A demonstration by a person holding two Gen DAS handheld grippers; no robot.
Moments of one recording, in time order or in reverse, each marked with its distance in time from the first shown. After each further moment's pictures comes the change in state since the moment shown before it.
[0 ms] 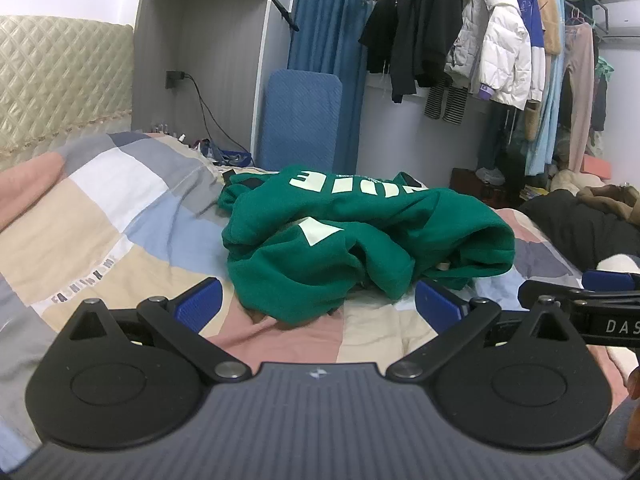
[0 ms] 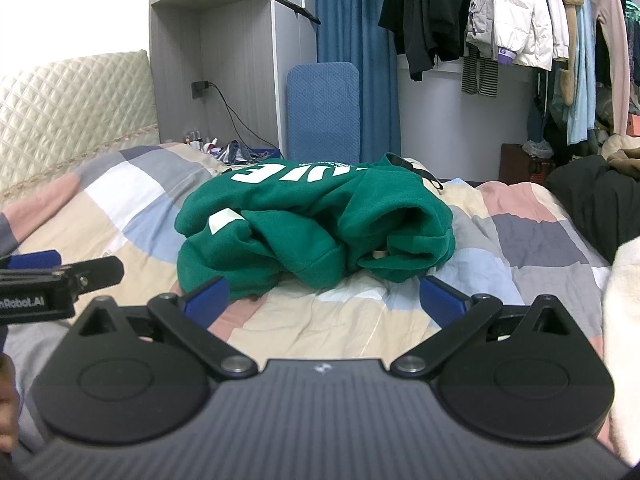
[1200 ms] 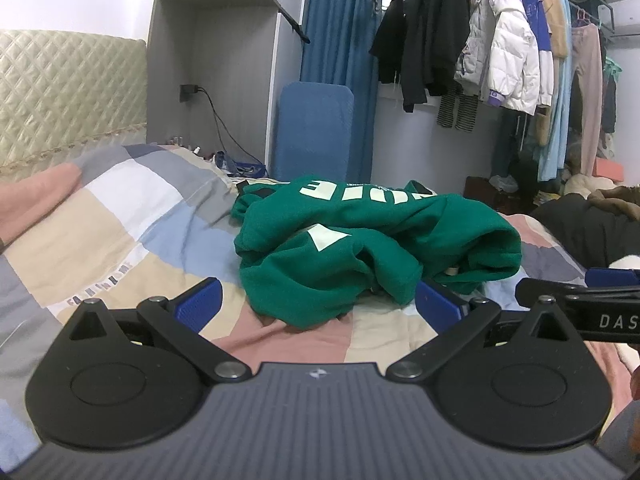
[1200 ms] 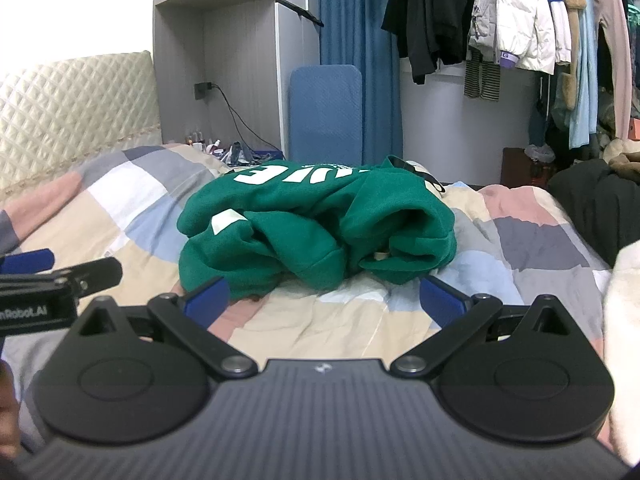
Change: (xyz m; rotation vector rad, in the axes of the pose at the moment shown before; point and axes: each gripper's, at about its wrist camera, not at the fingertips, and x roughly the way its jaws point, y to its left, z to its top) left arm -0.012 -0.011 -0.008 0.013 -0.034 0.056; right arm 0.000 0.001 0.000 -0.008 -0.006 0.006
